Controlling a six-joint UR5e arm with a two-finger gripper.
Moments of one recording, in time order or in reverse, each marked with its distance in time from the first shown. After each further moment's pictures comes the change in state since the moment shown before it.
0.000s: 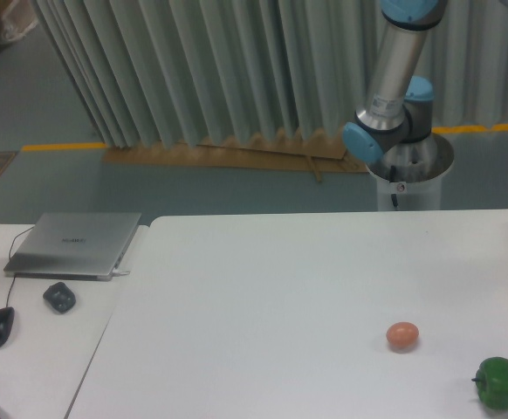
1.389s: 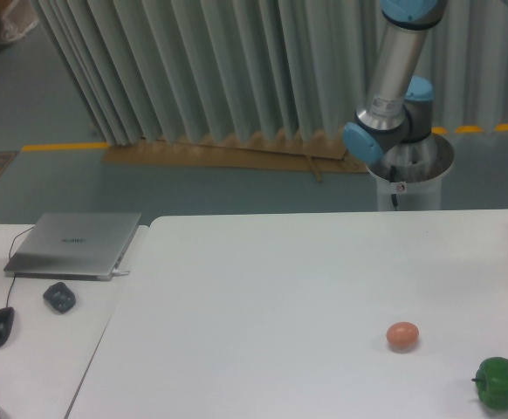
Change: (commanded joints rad) arm 0.008 0.008 -0.006 0.058 -0.035 0.018
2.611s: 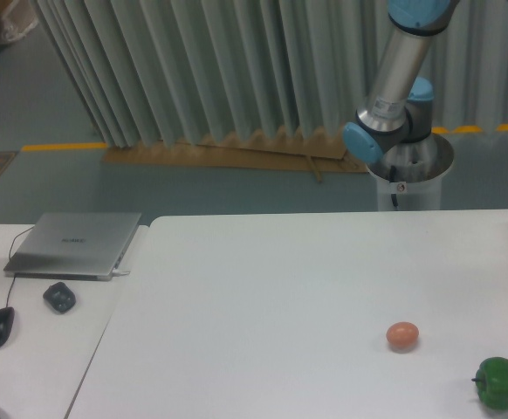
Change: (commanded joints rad) arm 0.006 -0.054 0.103 -0.193 0.003 -0.011
